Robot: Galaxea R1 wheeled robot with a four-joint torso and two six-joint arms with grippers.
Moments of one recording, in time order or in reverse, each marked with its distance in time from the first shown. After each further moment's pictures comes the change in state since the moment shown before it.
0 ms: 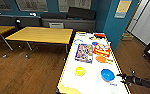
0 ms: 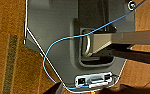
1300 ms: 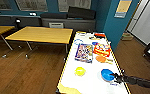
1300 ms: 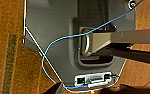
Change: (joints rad) left arm -0.002 0.017 -0.016 -0.001 0.006 0.000; right arm -0.010 0.277 -0.354 0.007 -0.032 0.059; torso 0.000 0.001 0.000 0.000
